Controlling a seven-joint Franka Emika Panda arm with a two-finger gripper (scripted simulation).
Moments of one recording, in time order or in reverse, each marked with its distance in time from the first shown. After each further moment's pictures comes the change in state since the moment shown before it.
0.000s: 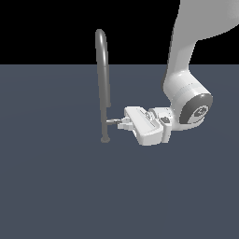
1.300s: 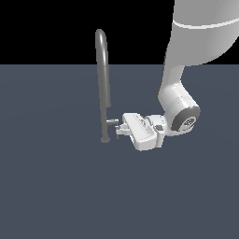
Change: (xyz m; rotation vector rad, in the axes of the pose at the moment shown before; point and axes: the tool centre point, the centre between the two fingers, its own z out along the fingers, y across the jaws) arm 0.041 -0.026 0.000 -0.013 -0.014 -0.015
